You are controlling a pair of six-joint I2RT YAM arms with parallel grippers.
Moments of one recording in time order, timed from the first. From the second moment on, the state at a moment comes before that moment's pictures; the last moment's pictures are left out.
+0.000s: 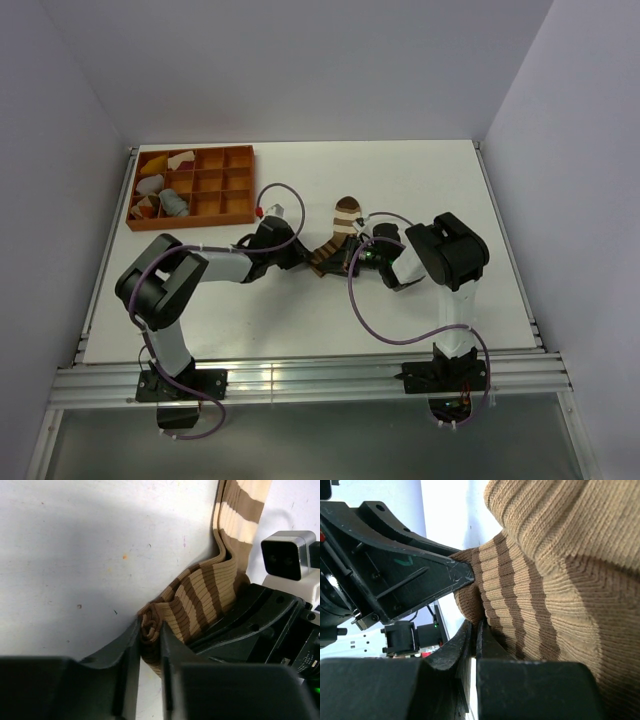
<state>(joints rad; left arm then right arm) -0.65 1.80 0.81 0.31 0.05 -0.99 0.39 2.04 0.60 0.98 -0.78 1.07</state>
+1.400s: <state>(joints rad) -0.72 1.85 1.13 -0.26 -0.10 -0.77 0.92 1.56 0.61 0.39 0.17 0.11</state>
